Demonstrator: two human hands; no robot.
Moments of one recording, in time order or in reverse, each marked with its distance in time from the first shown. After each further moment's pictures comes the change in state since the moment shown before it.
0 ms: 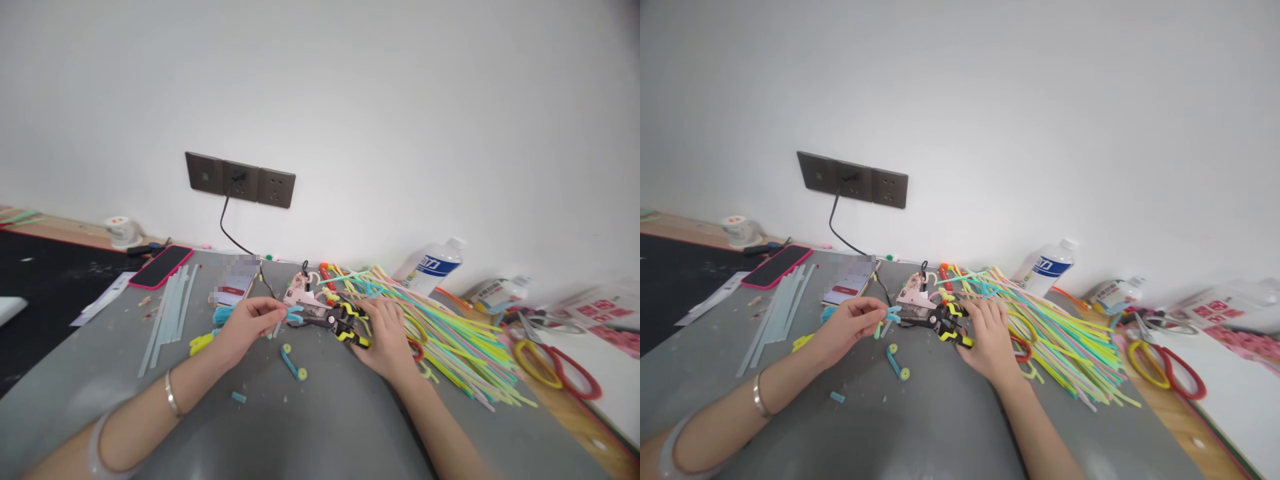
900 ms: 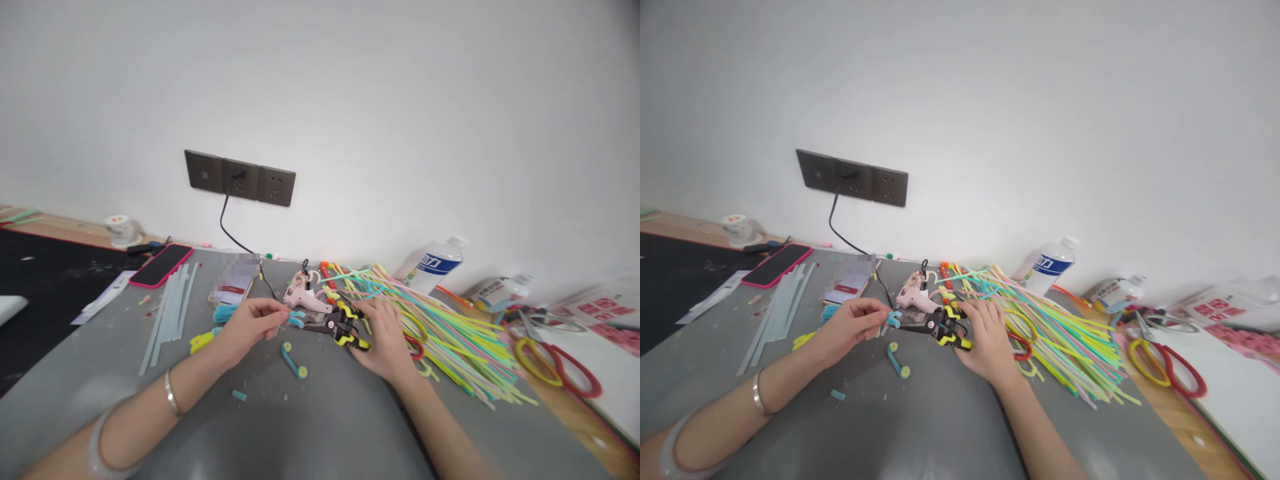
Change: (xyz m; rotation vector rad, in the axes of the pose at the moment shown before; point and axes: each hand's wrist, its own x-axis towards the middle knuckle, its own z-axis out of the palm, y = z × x) left_hand -0.002 0.002 0.002 -0.011 -0.023 -0.066; right_hand 0.001 -0.006 -0.002 0.087 -0.002 -0.006
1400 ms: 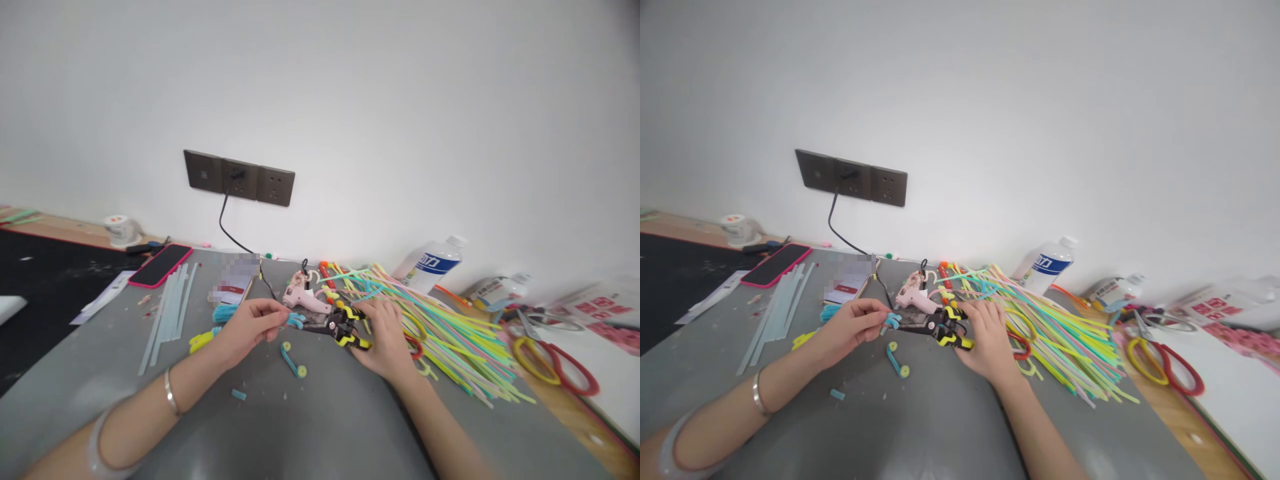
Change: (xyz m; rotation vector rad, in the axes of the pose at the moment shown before) left_hand -0.002 0.003 0.002 -0.063 -0.018 -0.062; right_hand -0.001 0.002 -0.001 0.005 0.009 -0.009
